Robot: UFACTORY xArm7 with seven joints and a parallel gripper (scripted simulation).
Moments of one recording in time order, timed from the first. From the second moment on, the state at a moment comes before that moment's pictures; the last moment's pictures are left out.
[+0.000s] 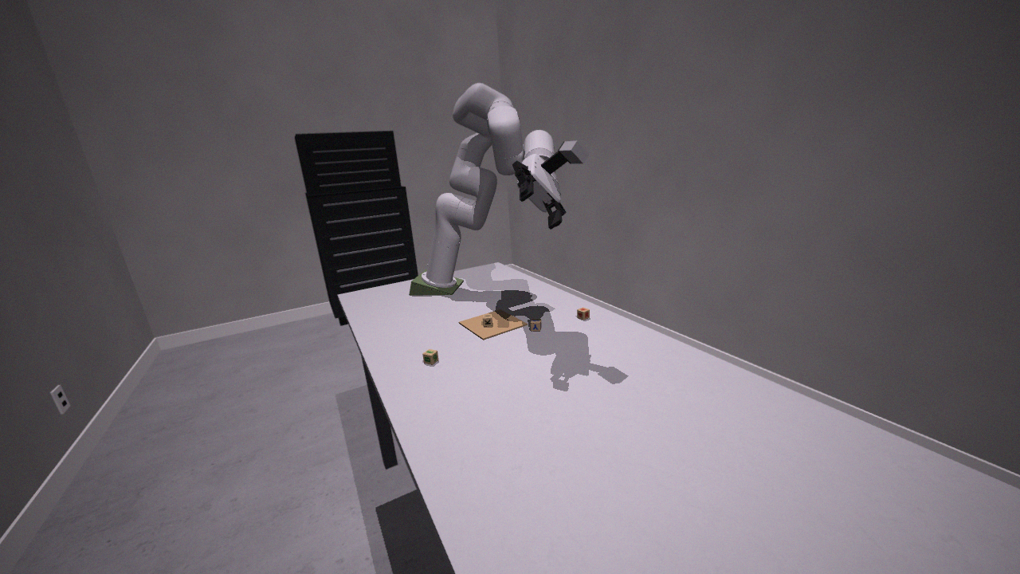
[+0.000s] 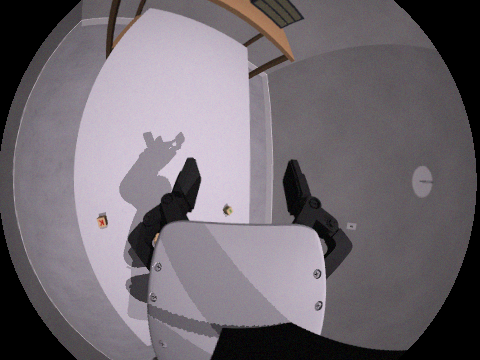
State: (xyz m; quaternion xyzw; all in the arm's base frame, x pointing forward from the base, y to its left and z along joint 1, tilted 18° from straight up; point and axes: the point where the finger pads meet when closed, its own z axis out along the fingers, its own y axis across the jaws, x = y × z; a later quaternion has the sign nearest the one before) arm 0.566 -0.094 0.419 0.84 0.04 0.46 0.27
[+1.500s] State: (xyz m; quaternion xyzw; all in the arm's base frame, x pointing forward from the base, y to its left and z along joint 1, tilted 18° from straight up) arm 0.530 -0.097 0.376 0.91 -0.02 0.35 0.21
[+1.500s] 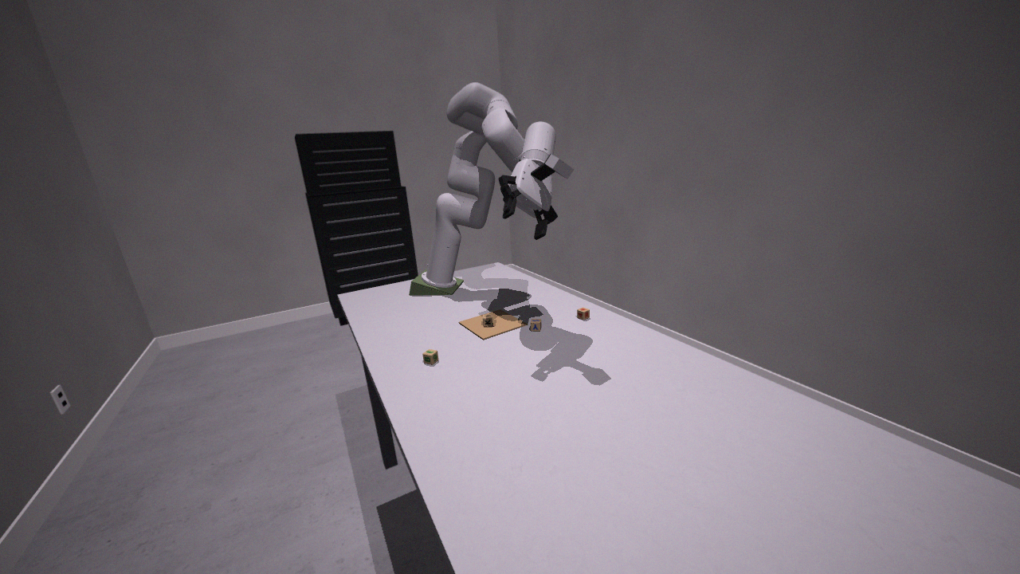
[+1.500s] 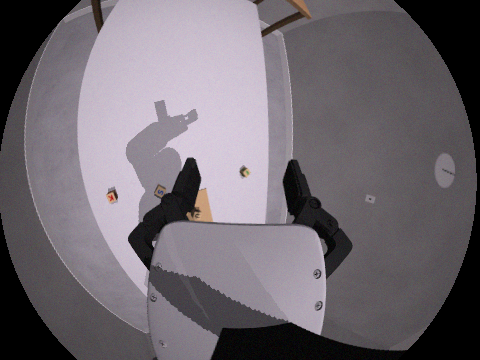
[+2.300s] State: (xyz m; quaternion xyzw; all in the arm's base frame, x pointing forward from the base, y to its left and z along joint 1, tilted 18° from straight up) arm 0.461 -0.052 0.291 0.98 -0.03 0.15 0.09
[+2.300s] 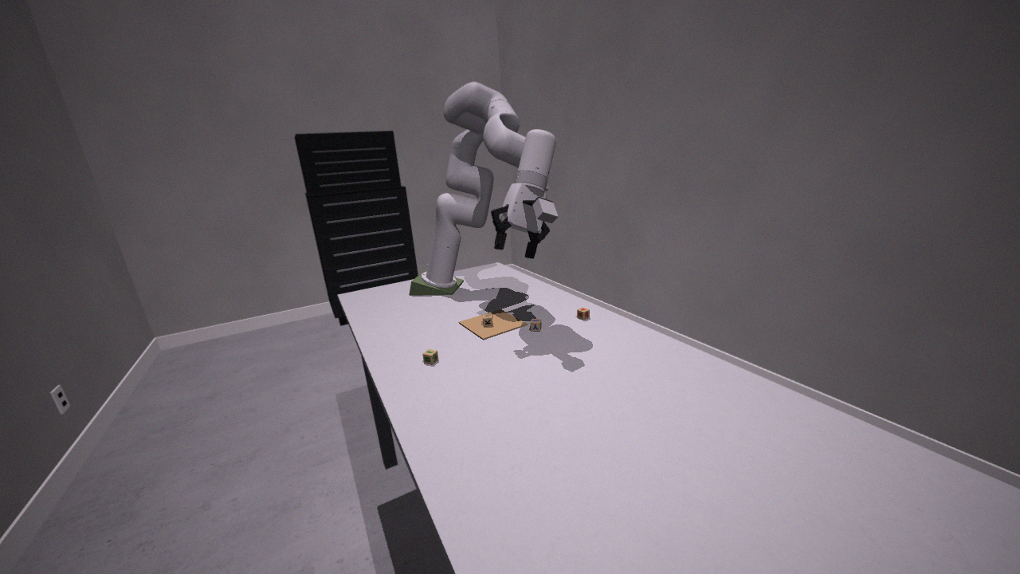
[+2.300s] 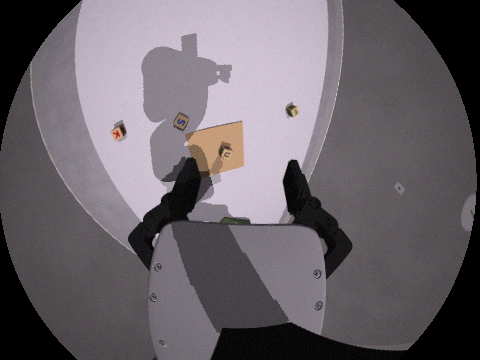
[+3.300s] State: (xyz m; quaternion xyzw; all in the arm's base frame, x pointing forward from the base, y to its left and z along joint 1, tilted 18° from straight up) arm 0.403 -0.007 0.253 1.00 0.01 0.02 -0.01
